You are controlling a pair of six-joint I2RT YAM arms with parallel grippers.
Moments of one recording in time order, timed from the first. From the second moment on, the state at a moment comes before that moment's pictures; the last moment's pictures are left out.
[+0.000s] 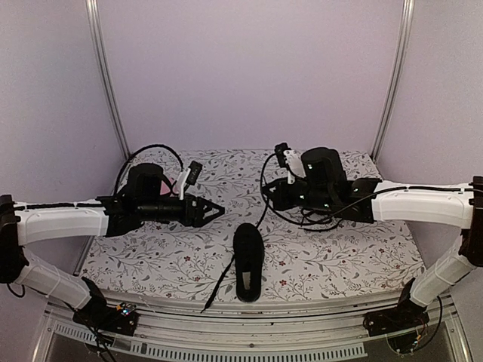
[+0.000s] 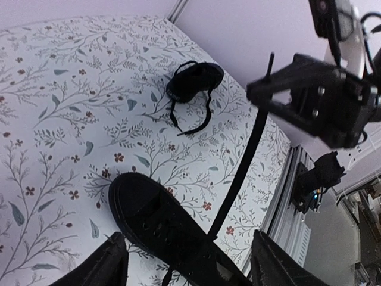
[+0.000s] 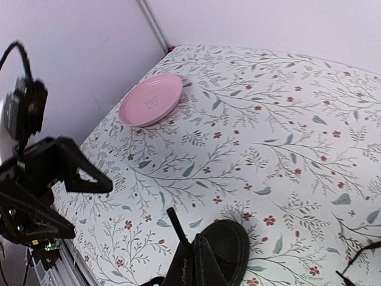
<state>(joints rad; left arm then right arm) -0.71 1.30 0.75 0.17 0.40 -0.41 0.93 1.54 1.09 0.02 0.06 0.42</state>
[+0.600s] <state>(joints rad) -0.90 1.62 0.66 0.28 0.41 -0.36 0.77 1.30 0.86 -0.04 0.12 0.60</state>
